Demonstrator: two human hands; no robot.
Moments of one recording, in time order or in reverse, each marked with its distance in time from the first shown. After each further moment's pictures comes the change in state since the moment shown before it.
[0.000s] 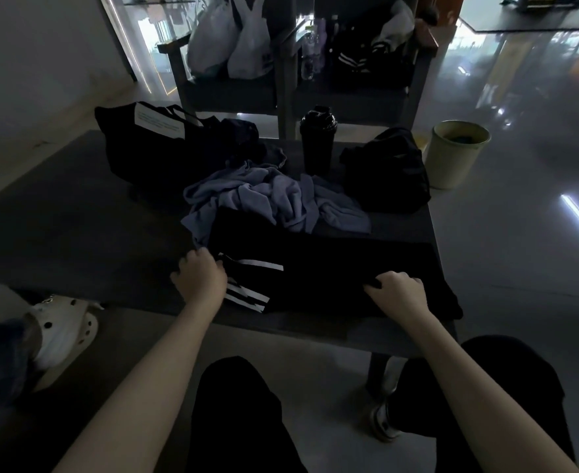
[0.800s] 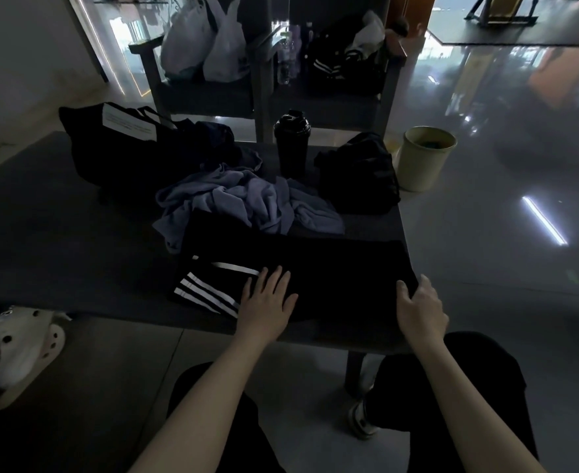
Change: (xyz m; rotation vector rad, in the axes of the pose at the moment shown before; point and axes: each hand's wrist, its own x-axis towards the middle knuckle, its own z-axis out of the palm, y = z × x) left_hand -0.082 0.074 0.063 0.100 -0.324 0.607; right_hand -0.032 0.059 -0.003 0.336 0.221 0.431
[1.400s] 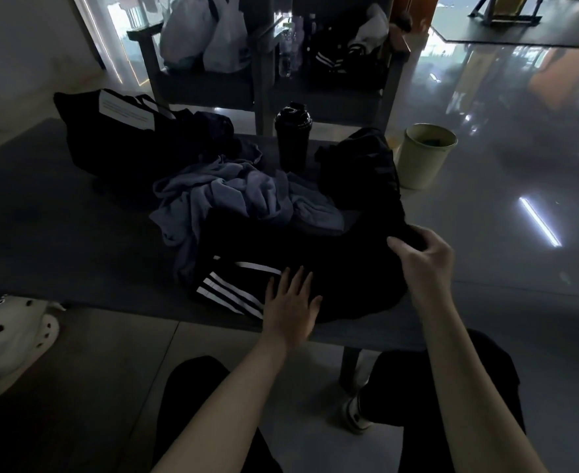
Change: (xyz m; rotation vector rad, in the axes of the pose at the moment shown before) left_hand -0.007 0.047 0.012 -0.071 0.083 0.072; right_hand -0.002 -0.070 -0.050 0.789 0.071 -0.132
